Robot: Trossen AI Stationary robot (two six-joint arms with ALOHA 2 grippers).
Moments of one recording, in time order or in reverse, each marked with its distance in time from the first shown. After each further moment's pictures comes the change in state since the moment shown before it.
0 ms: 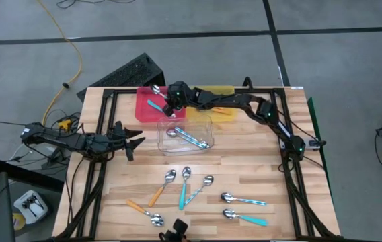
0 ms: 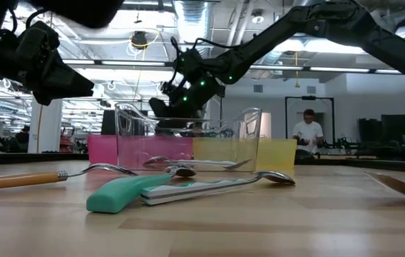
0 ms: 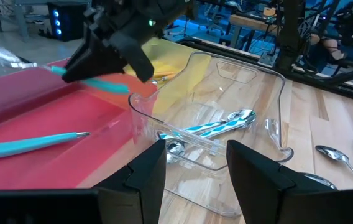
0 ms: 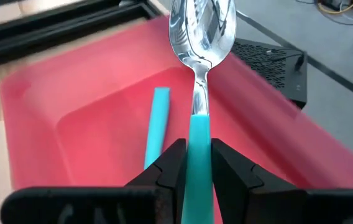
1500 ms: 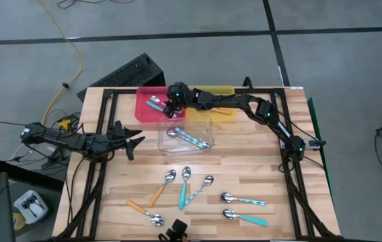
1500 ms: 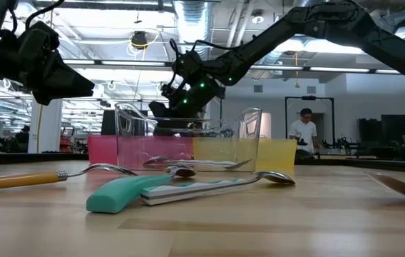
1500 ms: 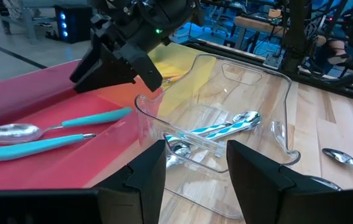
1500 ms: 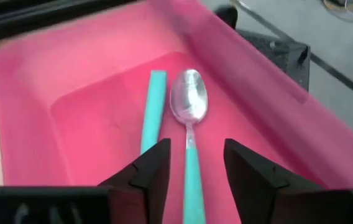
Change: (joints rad) left arm 0.000 0.000 0.000 0.000 -0.023 0.002; right arm 0.003 0.004 -0.001 -0.003 -0.004 -0.046
